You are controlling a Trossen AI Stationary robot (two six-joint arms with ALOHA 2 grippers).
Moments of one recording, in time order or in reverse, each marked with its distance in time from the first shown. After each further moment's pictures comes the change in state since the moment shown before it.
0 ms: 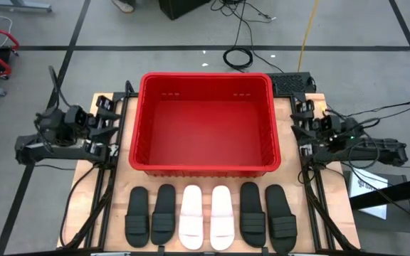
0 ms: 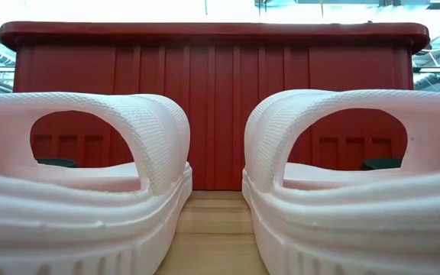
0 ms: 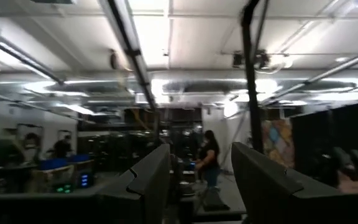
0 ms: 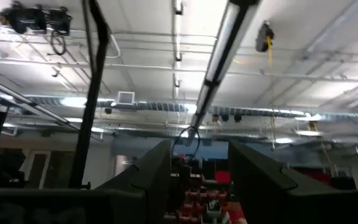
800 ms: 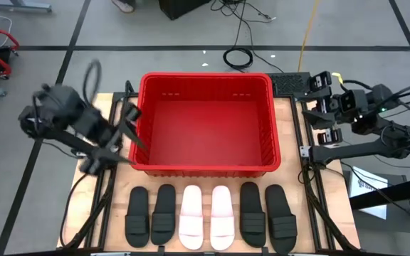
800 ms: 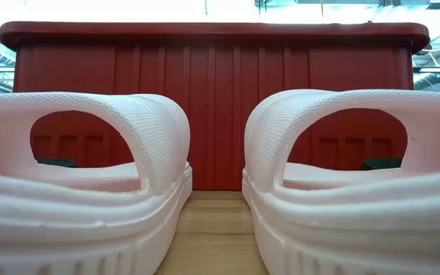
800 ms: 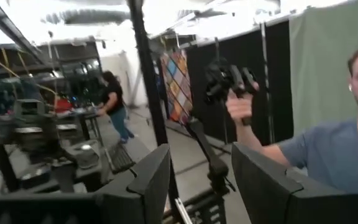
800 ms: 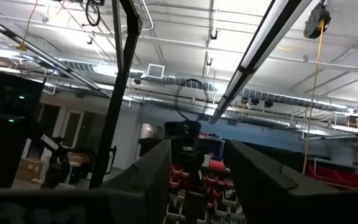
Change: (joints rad) left arm -0.371 0.754 0.974 -0.592 0.097 0.178; right arm 0.000 0.311 0.720 -0.575 -0.129 -0.086
